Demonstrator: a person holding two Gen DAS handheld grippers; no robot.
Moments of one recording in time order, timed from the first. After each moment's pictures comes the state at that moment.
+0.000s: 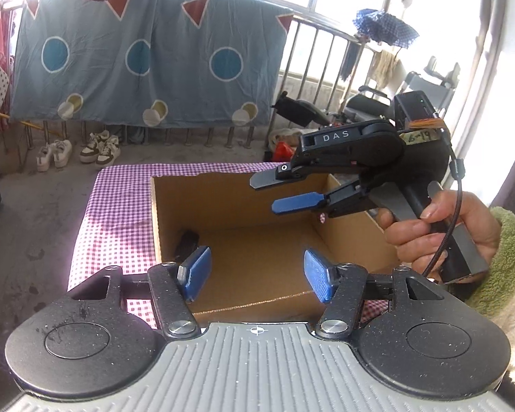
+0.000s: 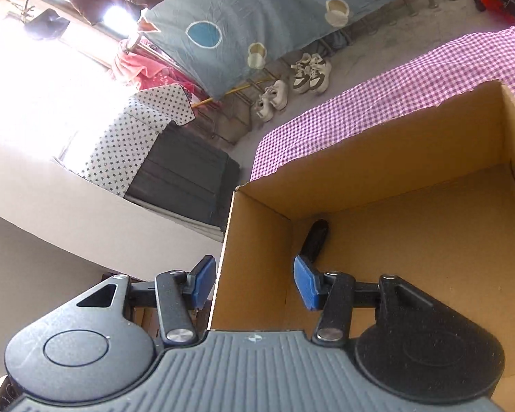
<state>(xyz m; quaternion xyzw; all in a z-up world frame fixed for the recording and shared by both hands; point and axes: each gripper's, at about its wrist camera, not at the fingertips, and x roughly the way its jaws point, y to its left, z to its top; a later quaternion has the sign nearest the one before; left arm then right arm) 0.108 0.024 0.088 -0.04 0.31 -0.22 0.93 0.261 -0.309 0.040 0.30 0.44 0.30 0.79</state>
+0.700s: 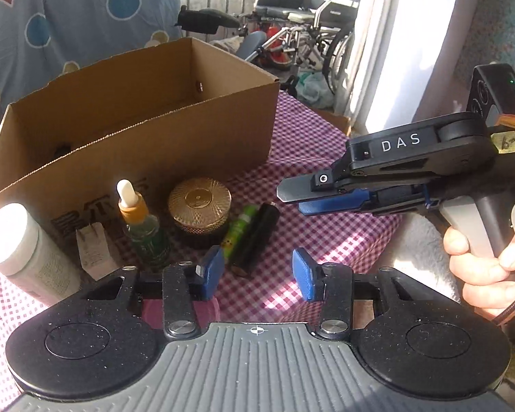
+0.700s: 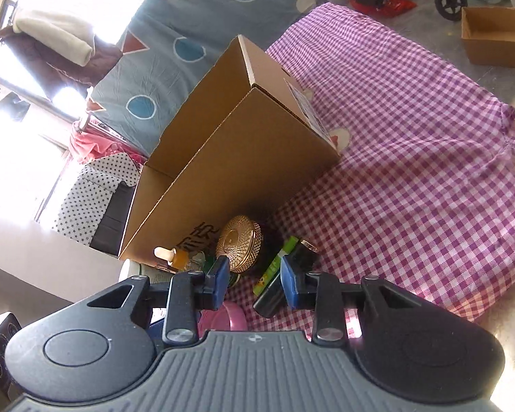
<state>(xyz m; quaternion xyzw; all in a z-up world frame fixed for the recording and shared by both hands) 0.056 -0.096 -0.013 0.11 0.41 -0.31 0.85 0.046 -0.429 -0.082 0.40 0.38 0.16 0.82</state>
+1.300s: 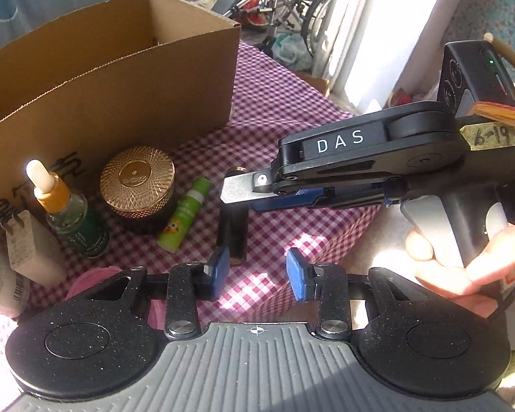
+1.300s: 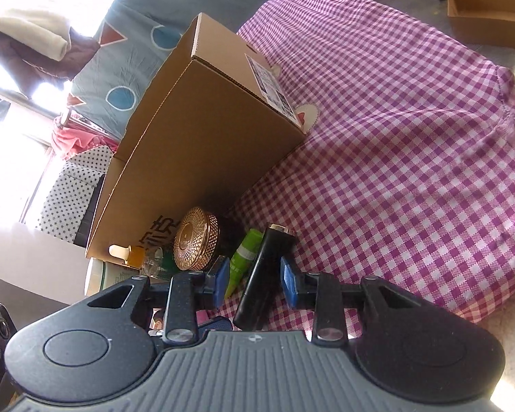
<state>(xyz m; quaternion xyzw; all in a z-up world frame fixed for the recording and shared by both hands) 0.061 -0.130 -0.035 0.11 0.45 -0.35 0.81 0.064 -0.428 -0.118 0.40 0.41 0.14 0.81</state>
